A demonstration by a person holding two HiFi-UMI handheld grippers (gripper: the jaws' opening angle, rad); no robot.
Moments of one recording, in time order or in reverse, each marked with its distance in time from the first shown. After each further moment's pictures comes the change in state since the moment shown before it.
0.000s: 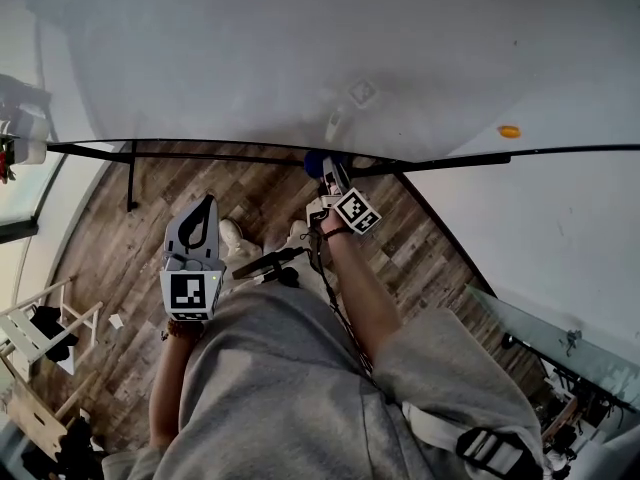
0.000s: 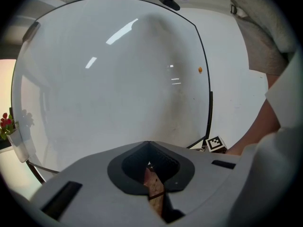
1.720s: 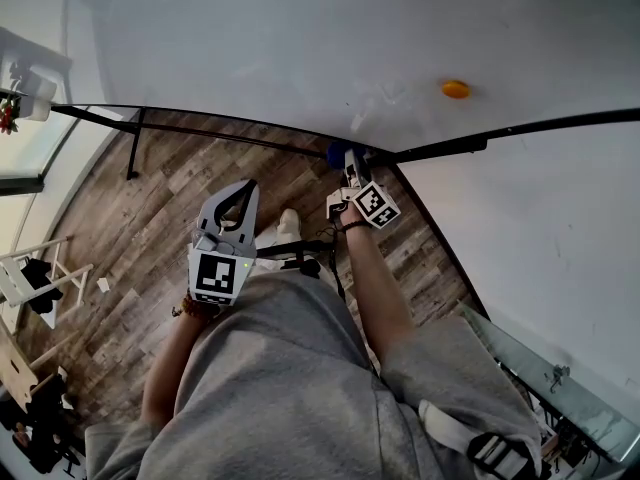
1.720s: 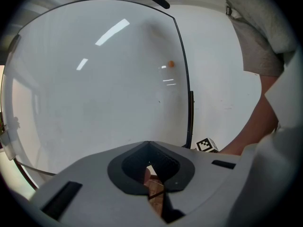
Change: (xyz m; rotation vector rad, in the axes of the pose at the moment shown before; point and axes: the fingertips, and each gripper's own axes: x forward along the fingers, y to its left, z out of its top) left arm 0.040 -0.175 0.032 0.033 -0.025 -0.055; right arm -0.049 -0.072 0.099 -0.096 0.065 0.026
